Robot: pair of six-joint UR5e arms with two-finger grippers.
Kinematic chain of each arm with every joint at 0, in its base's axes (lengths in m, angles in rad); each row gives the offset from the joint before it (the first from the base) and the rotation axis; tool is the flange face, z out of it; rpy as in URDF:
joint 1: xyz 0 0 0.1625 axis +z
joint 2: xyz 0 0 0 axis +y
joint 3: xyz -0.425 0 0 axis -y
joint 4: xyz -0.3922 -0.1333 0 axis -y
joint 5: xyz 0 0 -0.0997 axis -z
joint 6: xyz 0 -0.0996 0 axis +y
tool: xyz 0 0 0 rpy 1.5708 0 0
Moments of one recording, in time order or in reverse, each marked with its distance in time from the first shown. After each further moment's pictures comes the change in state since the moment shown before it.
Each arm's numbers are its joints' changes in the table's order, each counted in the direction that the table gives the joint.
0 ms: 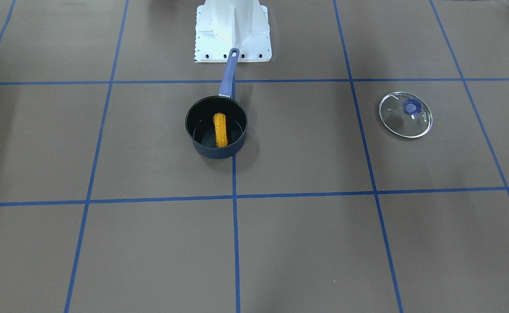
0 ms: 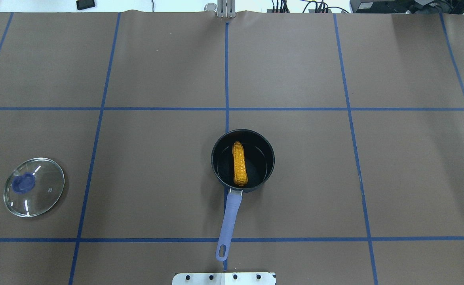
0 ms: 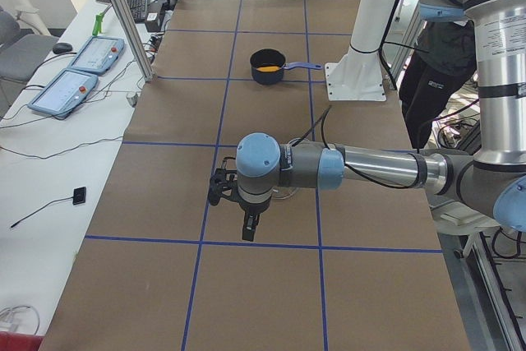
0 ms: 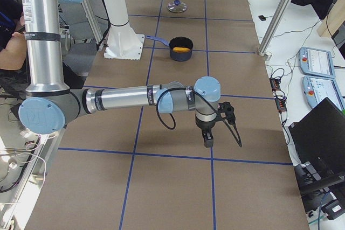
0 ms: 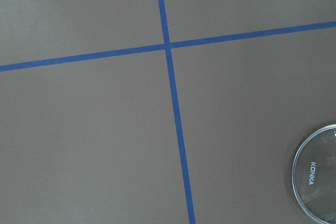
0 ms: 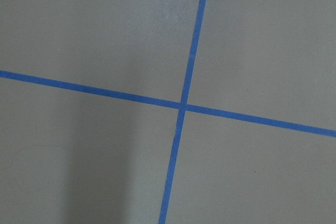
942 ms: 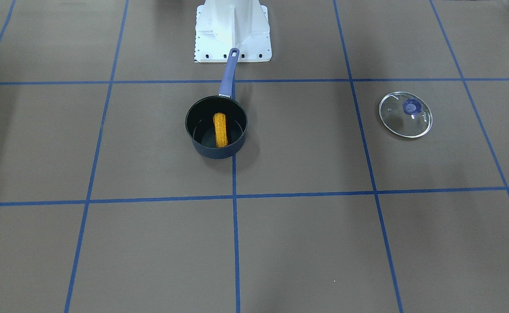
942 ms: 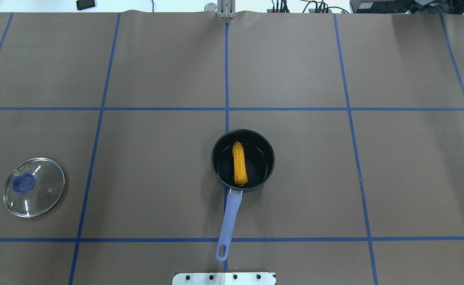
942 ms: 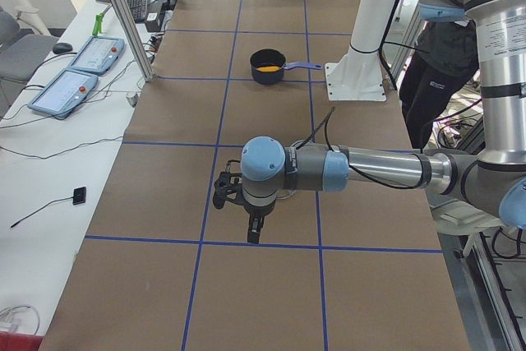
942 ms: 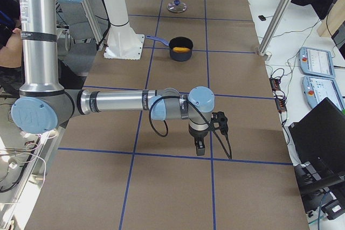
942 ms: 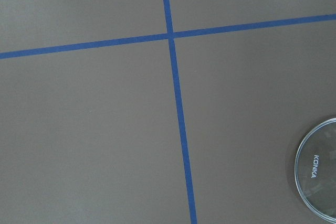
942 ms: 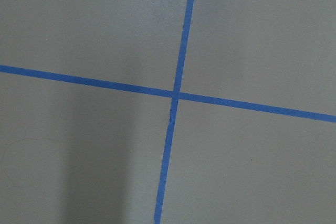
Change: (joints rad) left arm 0.001 -0.025 -0.009 -0.003 -0.004 0.001; right arm 0.005 0.007 -0.007 -0.001 0.004 -0.006
